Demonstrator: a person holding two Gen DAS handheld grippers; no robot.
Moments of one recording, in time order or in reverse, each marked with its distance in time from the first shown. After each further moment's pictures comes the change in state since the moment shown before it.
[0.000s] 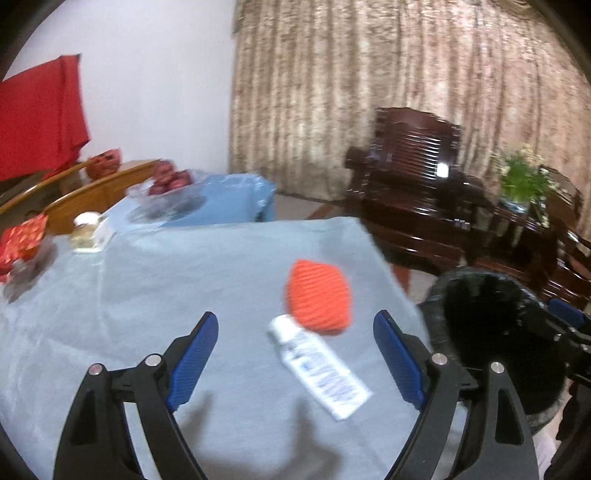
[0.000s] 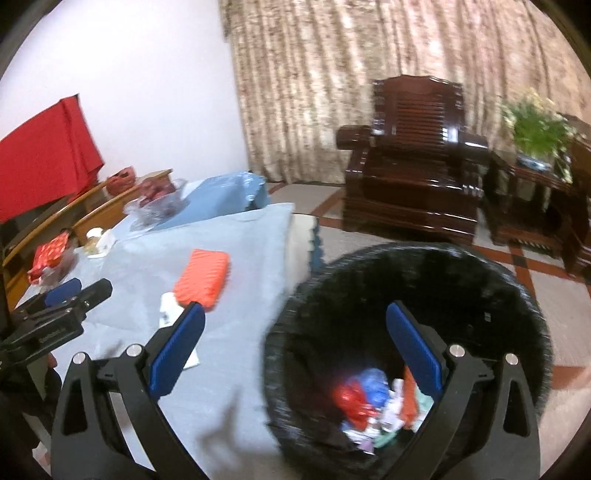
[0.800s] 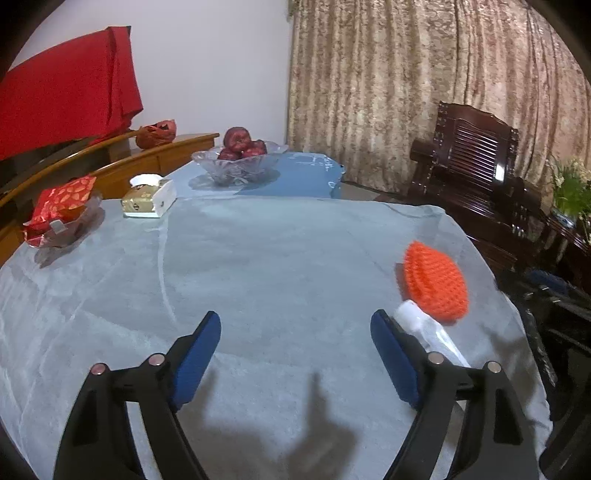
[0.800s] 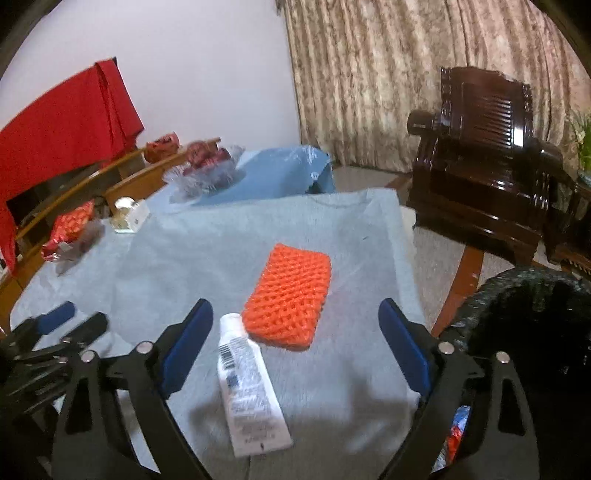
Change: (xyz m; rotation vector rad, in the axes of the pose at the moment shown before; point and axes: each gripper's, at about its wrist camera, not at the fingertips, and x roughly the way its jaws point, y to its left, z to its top) left arm 0.026 0.091 -0.019 -0.092 0.049 0.165; right arm 0.122 0.106 0.020 -0.096 0.097 0.147
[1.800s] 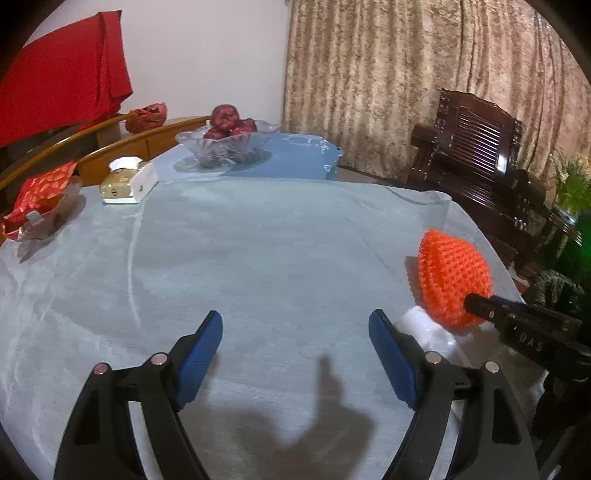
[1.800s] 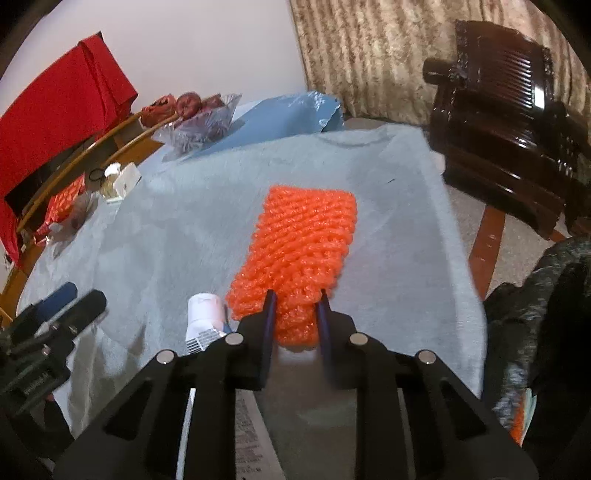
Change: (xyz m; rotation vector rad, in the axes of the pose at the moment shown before) left arm 0.043 -0.022 0.001 -0.002 0.068 -0.031; right arm 0.063 -0.011 -0.005 0.034 0.174 0.059
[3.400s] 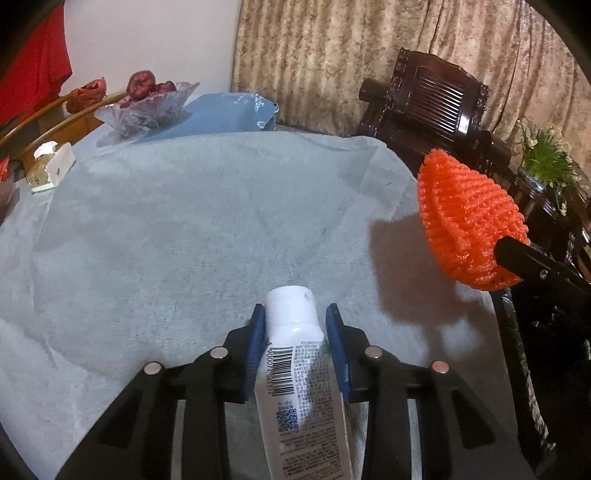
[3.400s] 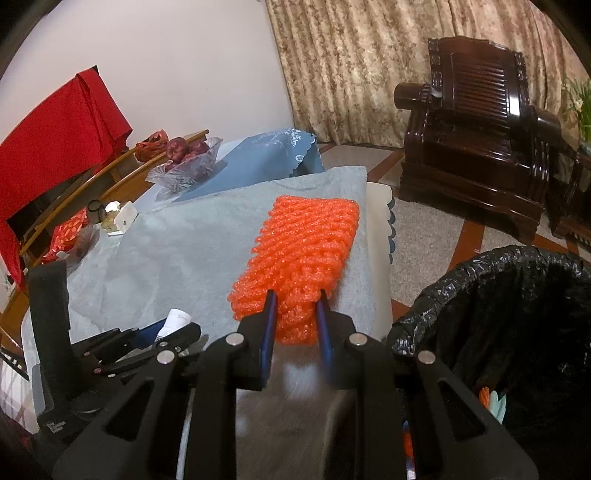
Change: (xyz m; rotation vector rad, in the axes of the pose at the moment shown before) left arm 0.037 -0.085 -0.006 0.055 0.162 -0.161; right arm -0.067 -0.050 -0.004 0.038 -0.112 -0.016
